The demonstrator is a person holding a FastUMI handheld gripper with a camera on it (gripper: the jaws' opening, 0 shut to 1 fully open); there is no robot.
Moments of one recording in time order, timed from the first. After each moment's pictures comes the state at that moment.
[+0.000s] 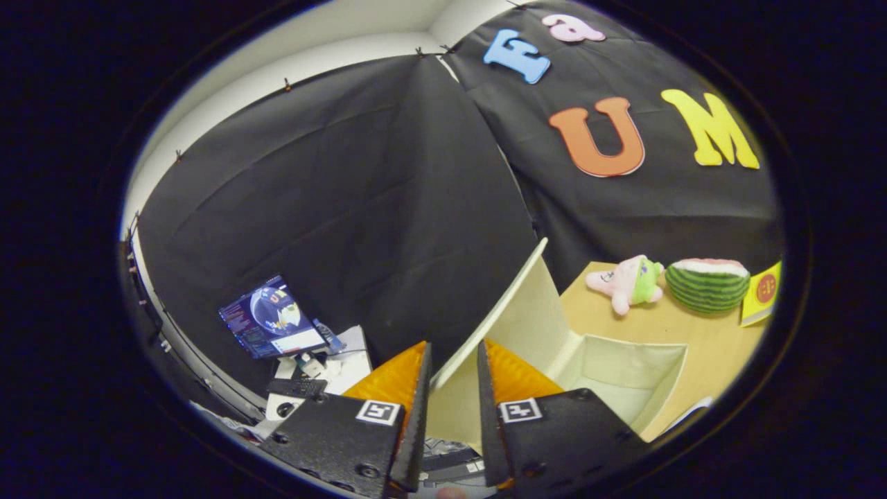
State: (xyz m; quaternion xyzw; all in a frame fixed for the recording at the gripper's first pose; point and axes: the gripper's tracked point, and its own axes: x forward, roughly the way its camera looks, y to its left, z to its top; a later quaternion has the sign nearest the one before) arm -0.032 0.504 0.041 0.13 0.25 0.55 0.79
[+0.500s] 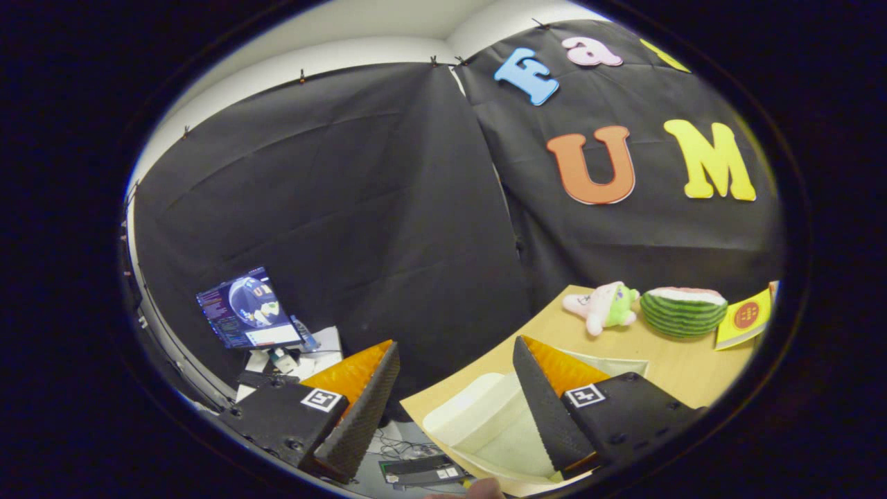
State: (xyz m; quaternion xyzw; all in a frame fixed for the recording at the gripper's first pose) arm -0.020 0.464 0.044 0.10 0.20 0.49 0.84
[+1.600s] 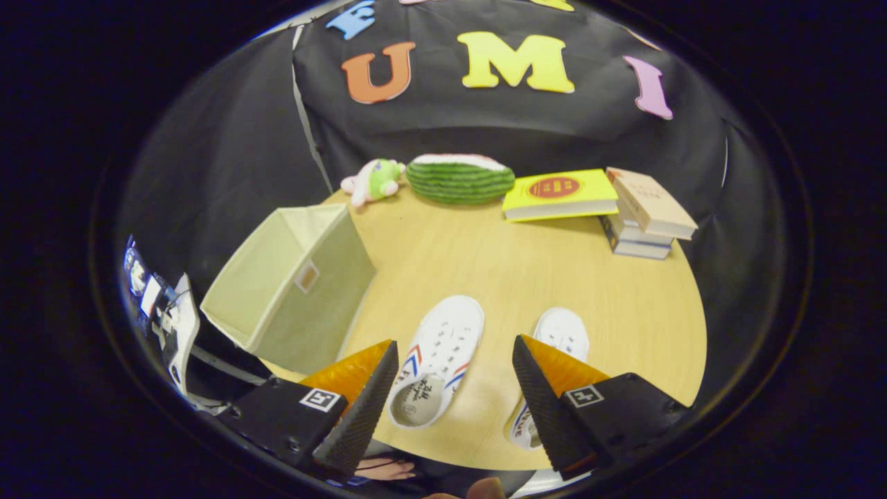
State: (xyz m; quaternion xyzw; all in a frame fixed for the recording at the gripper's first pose) arm 0.040 0.134 -0.210 0.02 0.46 0.21 0.86
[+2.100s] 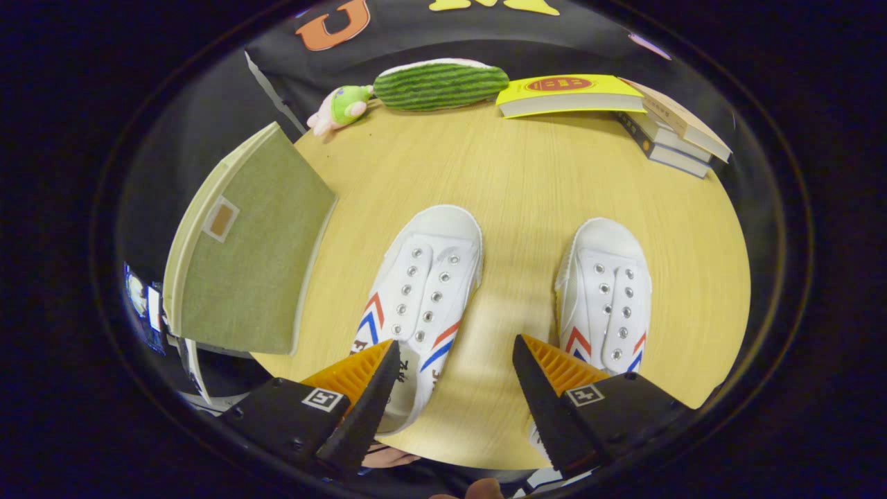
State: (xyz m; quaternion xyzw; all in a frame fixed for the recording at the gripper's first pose) arm 0.027 0.136 -0.312 0.03 0.59 0.20 0.78
